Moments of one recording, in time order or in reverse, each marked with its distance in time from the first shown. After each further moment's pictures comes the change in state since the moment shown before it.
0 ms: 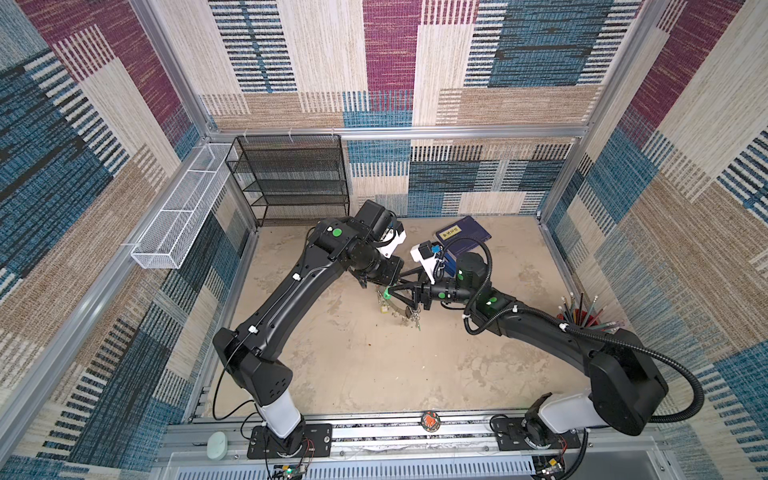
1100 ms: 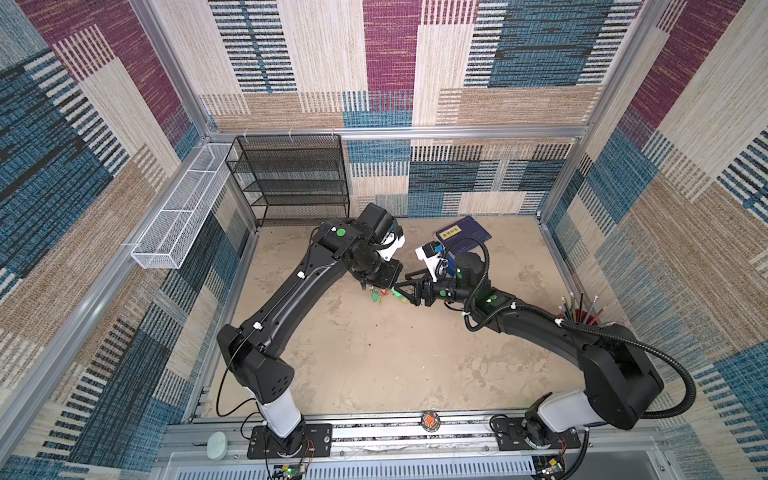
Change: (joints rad) left arm 0.014 0.014 -0.037 -0.023 -0.014 0.030; right arm -0.051 0.010 -0.018 -0.091 0.136 0.028
